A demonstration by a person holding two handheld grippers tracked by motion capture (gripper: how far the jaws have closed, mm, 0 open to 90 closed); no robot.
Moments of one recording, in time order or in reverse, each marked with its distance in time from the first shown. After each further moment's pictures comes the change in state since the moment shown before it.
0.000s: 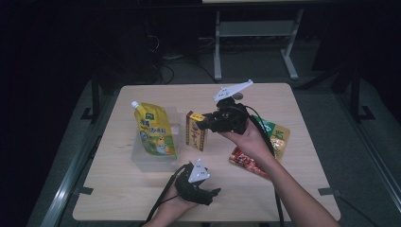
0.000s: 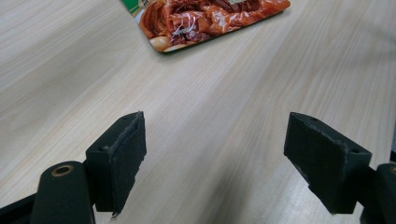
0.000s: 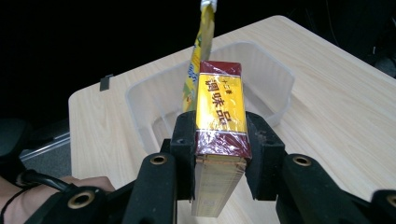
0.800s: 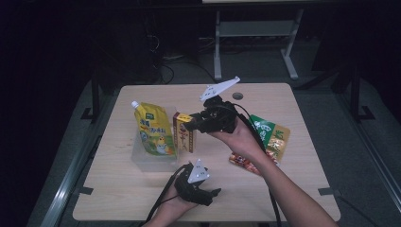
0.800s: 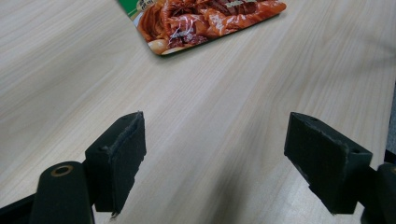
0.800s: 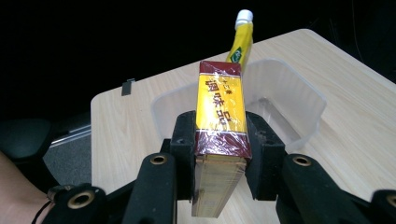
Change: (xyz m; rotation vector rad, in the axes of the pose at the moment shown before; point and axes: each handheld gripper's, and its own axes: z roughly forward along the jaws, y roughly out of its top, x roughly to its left) left arm 0.000 0.000 -0.002 -0.016 -0.004 0.003; right arm 0.020 0.022 0.012 -0.004 0.059 -0.066
